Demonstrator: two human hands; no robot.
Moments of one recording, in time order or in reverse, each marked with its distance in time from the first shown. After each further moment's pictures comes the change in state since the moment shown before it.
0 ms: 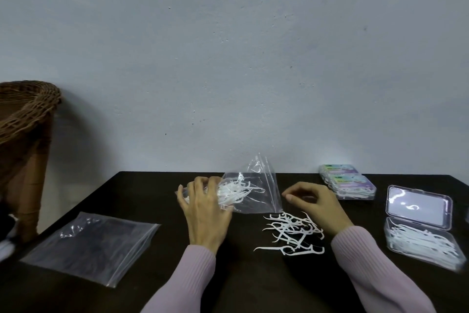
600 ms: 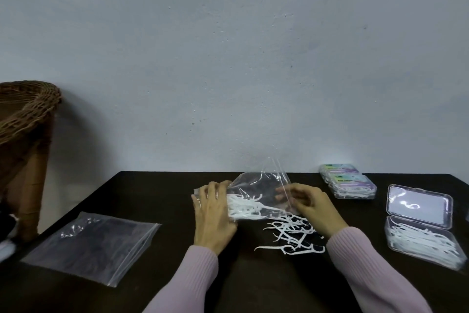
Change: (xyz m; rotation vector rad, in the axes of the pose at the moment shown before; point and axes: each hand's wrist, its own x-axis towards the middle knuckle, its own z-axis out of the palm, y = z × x) left_hand -0.005 0.001 0.000 -0.046 -0.350 0.063; right_hand -0.002 -0.001 0.011 0.089 -0.092 0.009
